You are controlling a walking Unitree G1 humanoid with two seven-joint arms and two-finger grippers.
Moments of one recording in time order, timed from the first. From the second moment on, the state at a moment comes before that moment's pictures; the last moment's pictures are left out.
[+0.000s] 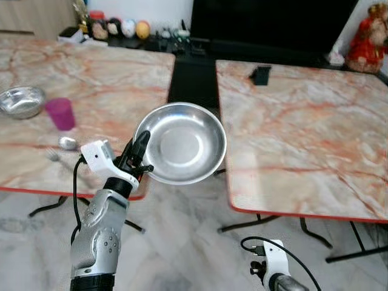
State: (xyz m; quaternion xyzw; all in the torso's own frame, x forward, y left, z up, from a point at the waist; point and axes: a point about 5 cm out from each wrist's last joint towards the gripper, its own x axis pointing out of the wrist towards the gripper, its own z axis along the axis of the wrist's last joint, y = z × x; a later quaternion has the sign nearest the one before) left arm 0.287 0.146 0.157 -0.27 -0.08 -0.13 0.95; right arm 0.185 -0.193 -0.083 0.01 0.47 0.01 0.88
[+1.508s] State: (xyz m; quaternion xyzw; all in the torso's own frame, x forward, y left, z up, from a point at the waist) left arm 0.291 0.160 0.146 -0.20 -0.05 -0.15 0.97; right arm 0.183 -0.186 -0.085 0.02 0.47 0.00 0.88
